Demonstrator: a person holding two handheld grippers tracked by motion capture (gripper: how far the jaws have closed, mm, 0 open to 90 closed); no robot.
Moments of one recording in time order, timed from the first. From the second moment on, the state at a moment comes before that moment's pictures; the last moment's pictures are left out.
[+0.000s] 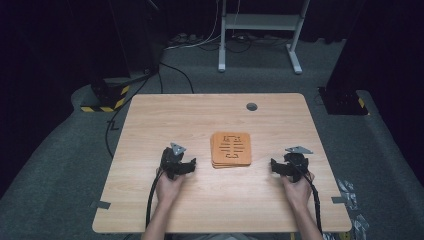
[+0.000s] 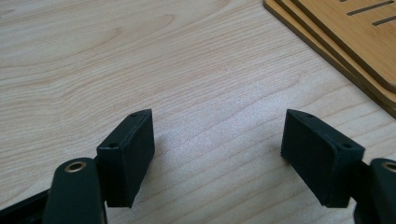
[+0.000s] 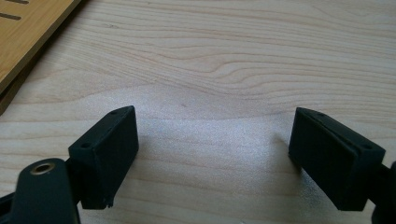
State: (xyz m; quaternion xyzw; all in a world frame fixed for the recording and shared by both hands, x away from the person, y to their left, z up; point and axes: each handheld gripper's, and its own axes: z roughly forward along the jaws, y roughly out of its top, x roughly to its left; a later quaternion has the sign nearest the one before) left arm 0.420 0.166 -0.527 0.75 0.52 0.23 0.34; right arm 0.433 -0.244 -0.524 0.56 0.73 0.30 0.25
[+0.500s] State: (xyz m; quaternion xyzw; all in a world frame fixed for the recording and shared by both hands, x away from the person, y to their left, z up) left arm 0.420 0.167 -0.527 0.75 0.52 0.23 0.34; right arm 0.433 -0.244 -0.524 0.56 0.73 0.30 0.25
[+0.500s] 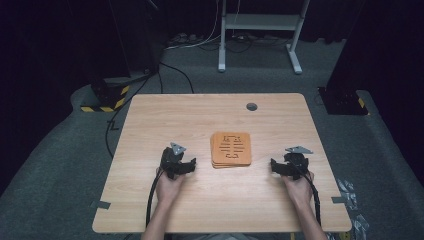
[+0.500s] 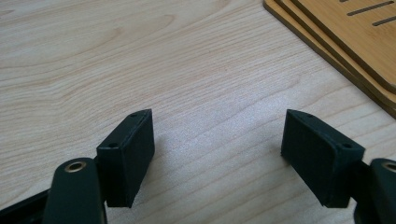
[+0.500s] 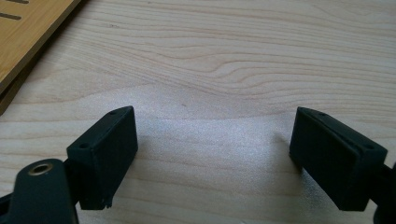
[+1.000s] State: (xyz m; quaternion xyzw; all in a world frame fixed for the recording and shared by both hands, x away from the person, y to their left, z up) left arm 0.421 0.167 -0.527 0.75 0.51 0.23 0.34; right arm 0.433 -0.244 -0.524 0.56 0.73 0.30 0.25
